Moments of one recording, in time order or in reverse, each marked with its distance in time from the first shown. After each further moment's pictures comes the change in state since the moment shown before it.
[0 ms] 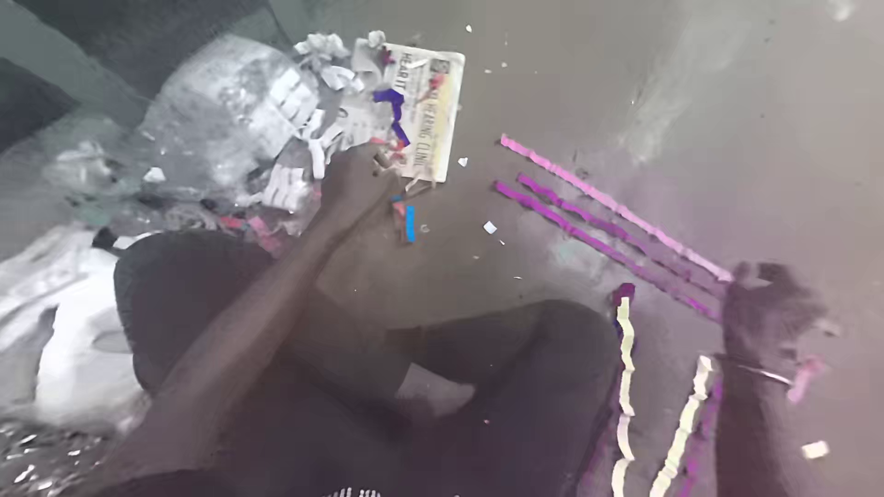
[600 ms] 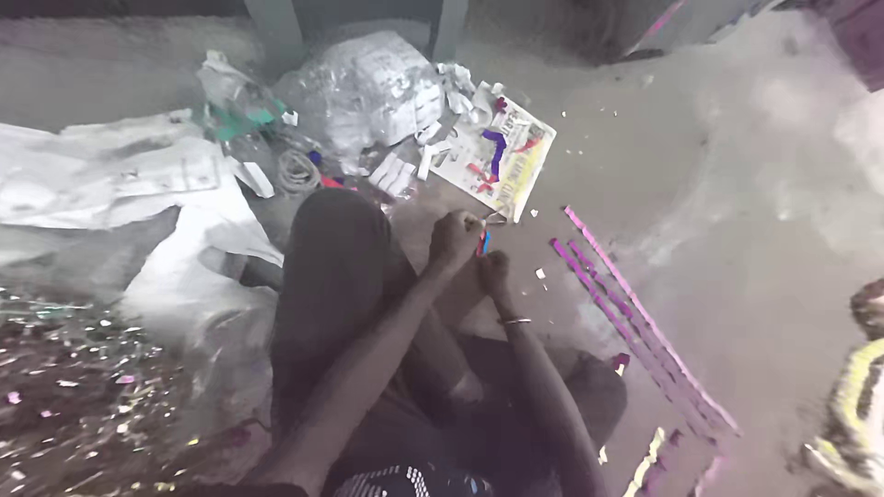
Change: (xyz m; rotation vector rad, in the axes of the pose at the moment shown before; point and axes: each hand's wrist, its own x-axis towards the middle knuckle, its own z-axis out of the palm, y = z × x) left_hand -0.061 -0.057 0.024 -0.685 0.107 -0.248; right_hand -0.207 -0.371 0.172 0.687 -0.686 -0.442
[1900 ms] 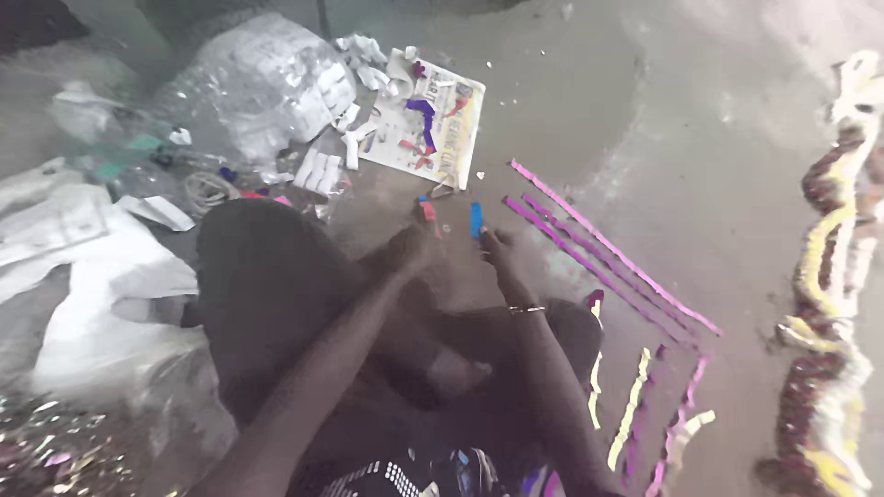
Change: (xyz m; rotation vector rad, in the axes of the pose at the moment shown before) left_hand -0.011 -0.013 0.044 0.699 -0.442 0.052; right_hand -0.055 -0.029 -0.092 0.321 0.141 0.208
